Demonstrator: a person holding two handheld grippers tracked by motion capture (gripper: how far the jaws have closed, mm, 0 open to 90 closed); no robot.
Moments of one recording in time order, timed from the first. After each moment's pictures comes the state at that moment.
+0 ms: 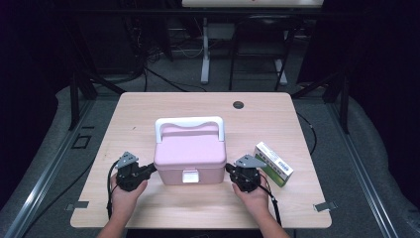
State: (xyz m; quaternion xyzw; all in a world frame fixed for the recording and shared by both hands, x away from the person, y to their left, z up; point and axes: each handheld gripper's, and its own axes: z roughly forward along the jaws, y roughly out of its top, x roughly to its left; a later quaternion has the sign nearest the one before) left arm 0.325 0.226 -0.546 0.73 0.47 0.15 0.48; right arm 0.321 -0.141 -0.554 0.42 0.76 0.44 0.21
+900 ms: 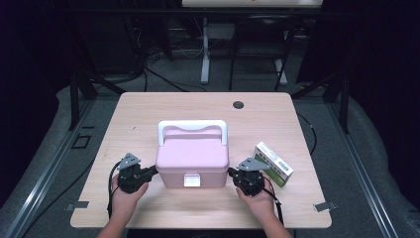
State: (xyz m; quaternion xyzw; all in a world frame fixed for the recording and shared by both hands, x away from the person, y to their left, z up) left arm 0.320 0.220 -0.544 0.74 0.46 0.14 0.47; right arm 0.309 -0.150 -0.549 0.41 0.78 0.43 0.20
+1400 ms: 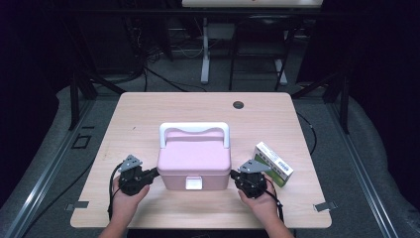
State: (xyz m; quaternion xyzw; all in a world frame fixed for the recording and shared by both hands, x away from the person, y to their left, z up) left arm 0.313 0.216 -0.543 0.74 0.46 0.13 0.47; right arm 0.302 -0.154 -0.545 0.40 0.79 0.41 0.20
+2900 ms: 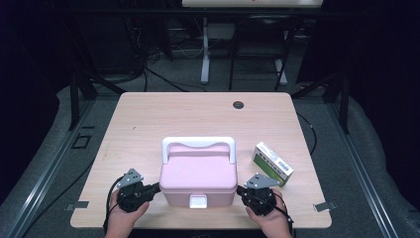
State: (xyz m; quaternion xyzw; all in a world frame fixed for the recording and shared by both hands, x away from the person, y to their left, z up) left arm 0.271 0.209 -0.539 0.77 0.43 0.10 0.46; right arm 0.256 -0.168 -0.538 0.40 0.81 0.40 0.17
